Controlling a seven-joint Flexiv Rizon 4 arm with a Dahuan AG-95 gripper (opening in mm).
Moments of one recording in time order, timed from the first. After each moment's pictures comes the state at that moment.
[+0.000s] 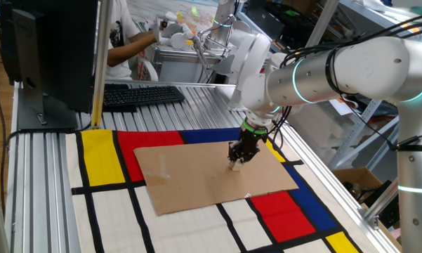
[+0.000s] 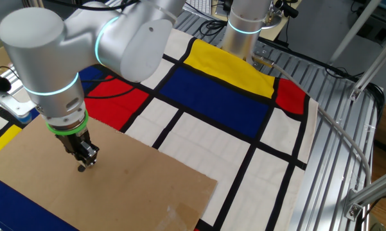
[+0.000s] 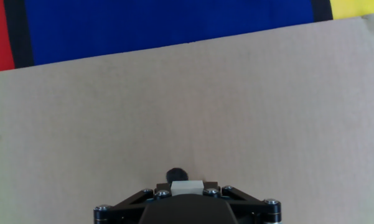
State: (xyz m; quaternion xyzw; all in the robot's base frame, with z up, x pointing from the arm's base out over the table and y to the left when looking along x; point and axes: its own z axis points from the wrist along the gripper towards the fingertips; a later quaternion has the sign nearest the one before) arm 0.689 -0.162 0.014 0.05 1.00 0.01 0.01
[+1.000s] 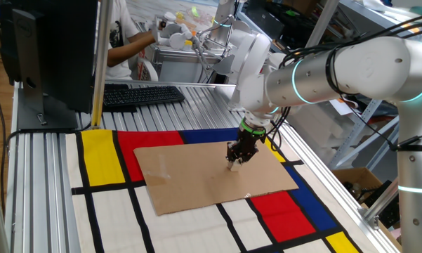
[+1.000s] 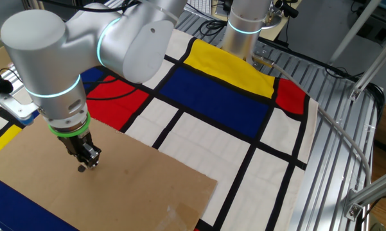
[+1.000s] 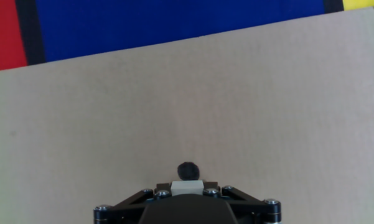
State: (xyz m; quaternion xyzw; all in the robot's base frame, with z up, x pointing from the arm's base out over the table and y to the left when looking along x) arm 0.686 -0.151 0.014 0.05 1.00 0.01 0.01
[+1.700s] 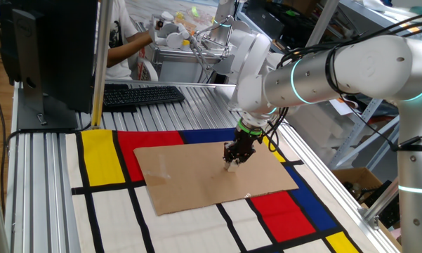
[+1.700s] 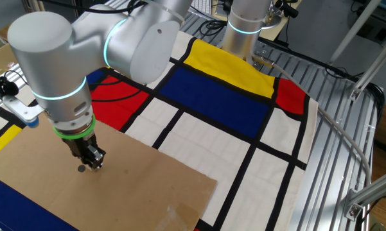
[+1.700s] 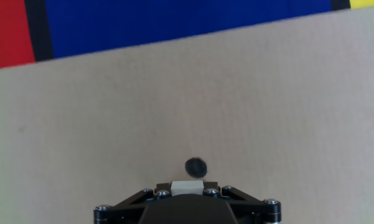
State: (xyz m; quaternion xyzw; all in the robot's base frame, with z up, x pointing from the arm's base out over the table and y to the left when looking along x) arm 0.685 -0.140 0.014 0.05 1.00 0.01 0.01
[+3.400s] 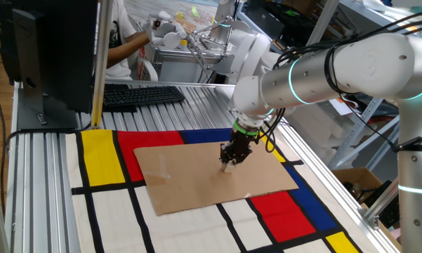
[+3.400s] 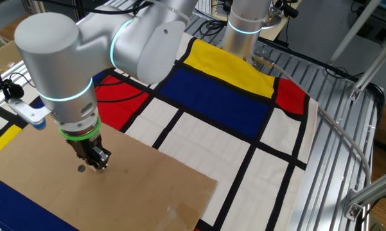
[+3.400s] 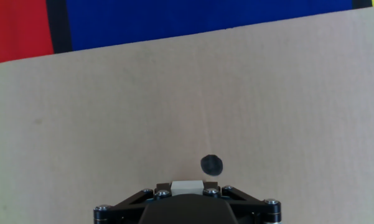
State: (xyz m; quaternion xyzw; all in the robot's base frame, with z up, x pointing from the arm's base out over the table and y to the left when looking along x) arm 0.680 -0.123 0.015 0.04 1.00 0.01 0.01
